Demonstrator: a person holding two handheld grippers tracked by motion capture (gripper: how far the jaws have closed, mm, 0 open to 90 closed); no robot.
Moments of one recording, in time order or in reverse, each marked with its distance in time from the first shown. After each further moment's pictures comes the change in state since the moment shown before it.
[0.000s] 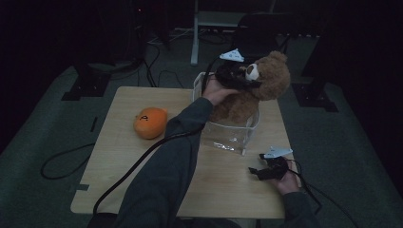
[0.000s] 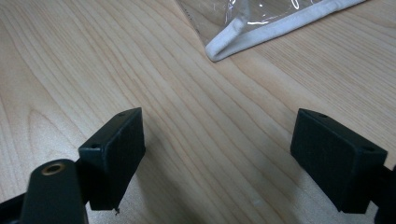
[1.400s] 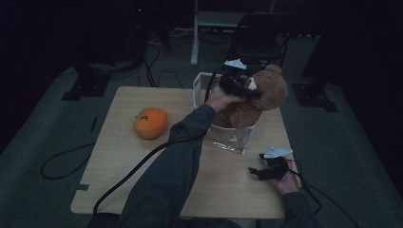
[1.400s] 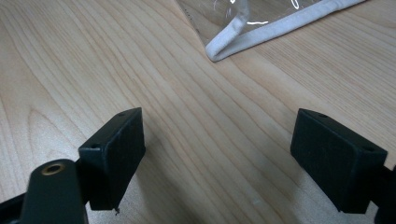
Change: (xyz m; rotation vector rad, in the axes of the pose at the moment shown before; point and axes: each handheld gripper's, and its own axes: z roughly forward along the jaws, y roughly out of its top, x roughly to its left) left arm 0.008 -0.027 0.024 0.049 -0.007 -0.140; right arm 0.000 0.000 0.000 -0.001 -0.001 0.000
